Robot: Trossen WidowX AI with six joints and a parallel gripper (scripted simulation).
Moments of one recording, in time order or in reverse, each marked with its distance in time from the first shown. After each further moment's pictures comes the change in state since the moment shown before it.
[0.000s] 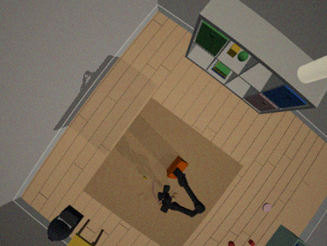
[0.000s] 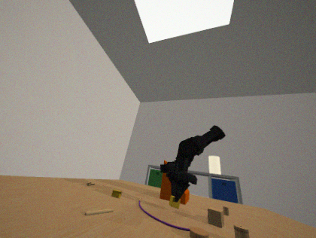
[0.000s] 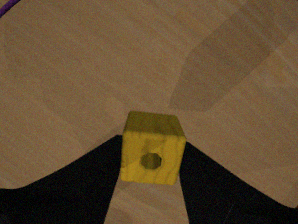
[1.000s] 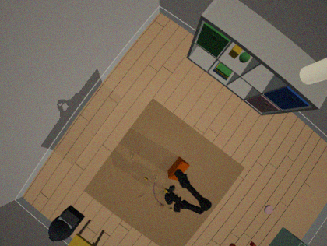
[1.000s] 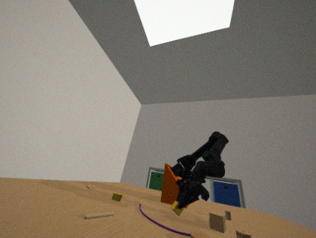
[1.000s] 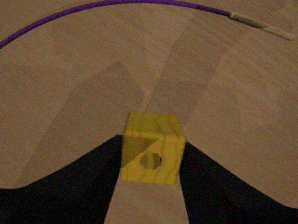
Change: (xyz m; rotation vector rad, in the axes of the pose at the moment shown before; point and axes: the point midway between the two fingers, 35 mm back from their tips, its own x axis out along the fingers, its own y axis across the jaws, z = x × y) arm 0.009 -0.002 -0.027 0.007 -0.443 -0.008
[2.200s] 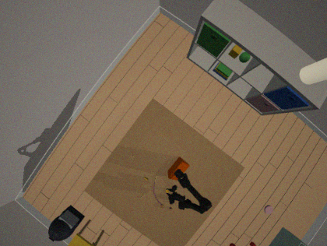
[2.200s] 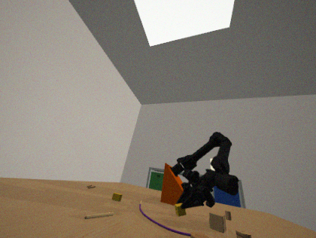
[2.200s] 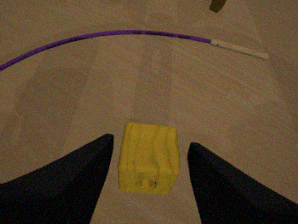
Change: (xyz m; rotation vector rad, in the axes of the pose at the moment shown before) arm -0.006 -0.001 -0.014 0.012 -0.266 -0.010
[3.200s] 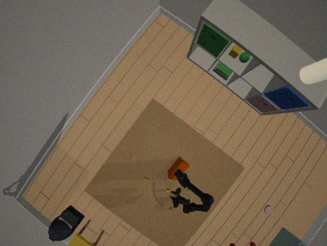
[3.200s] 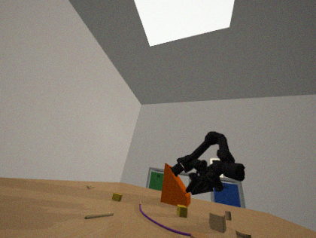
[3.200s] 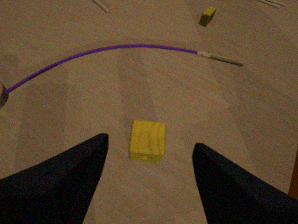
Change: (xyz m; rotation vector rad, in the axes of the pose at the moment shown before) arm -0.059 0.001 0.014 -0.001 0.001 0.006
